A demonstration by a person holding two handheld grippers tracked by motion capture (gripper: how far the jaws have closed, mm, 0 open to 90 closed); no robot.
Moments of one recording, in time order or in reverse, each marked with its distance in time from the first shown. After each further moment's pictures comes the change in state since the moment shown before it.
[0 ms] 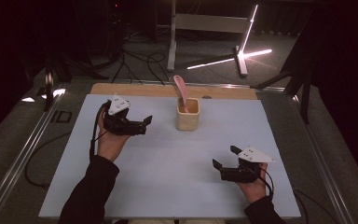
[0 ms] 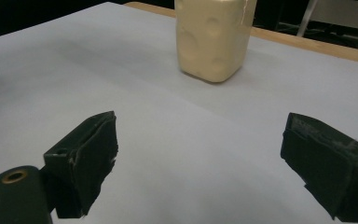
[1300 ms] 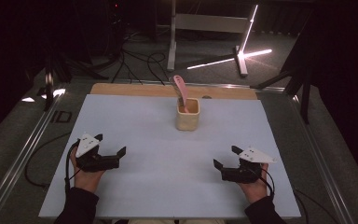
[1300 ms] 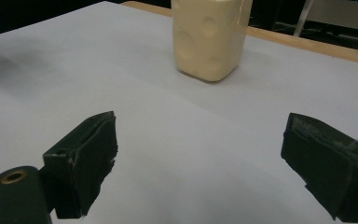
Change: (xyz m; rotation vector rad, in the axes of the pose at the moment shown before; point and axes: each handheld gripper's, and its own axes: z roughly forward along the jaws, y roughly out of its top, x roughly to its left) left arm 0.017 -0.112 -0.062 -0.009 0.046 -0.106; right arm -0.001 0.000 -0.002 0.002 -0.011 -0.002
